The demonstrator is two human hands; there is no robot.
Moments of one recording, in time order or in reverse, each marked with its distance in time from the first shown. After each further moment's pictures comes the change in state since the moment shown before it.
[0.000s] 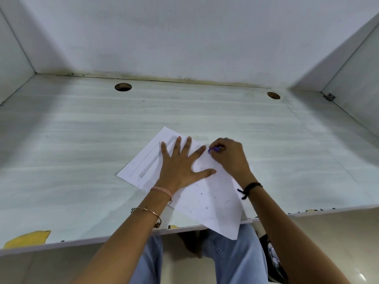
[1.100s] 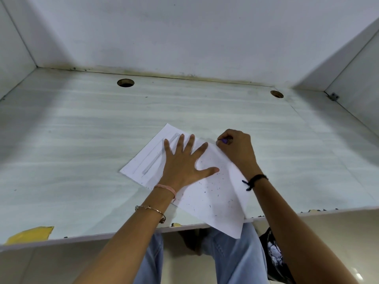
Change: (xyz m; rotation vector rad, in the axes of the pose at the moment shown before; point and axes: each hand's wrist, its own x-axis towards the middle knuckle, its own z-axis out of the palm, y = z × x) left_hand 0.002 -0.001 0.002 0.004 0.015 0.012; right_hand 0.012 -0.006 -0.008 -0.053 0.070 0.081
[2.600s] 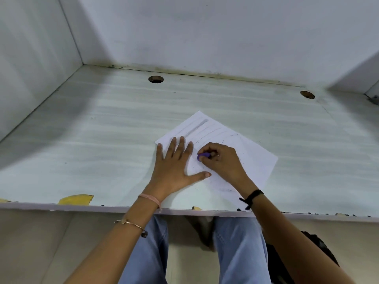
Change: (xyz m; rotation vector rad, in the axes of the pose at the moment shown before) left_hand -0.082 -0.045 -0.027 0.005 -0.084 -0.181; right_hand -0.063 -0.048 0.048 0.326 -0.339 -0.137
